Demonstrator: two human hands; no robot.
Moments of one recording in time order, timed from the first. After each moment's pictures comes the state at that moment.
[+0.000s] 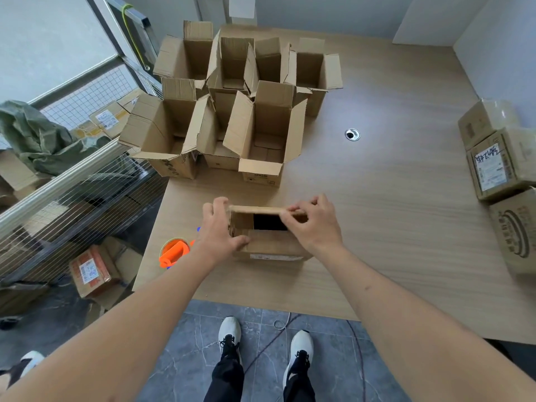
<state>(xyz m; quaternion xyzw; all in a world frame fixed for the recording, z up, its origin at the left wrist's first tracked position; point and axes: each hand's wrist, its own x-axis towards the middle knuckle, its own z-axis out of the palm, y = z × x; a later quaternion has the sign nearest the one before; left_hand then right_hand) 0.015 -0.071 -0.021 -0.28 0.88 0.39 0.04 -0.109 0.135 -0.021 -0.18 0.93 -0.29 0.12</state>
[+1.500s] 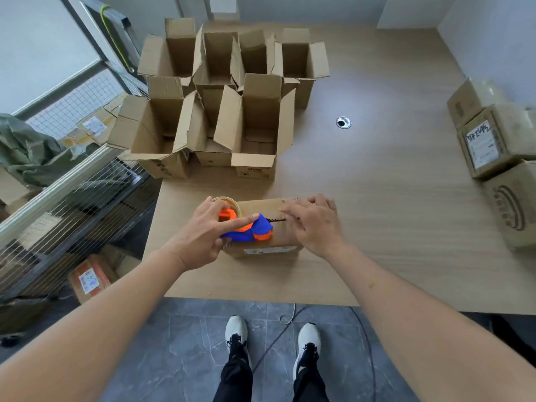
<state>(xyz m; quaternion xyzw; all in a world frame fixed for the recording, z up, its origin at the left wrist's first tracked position) 0.030 -0.110 -0.009 0.10 0.98 0.17 0.06 -0.096 0.156 -0.038 -0.34 0.91 -0.22 0.01</state>
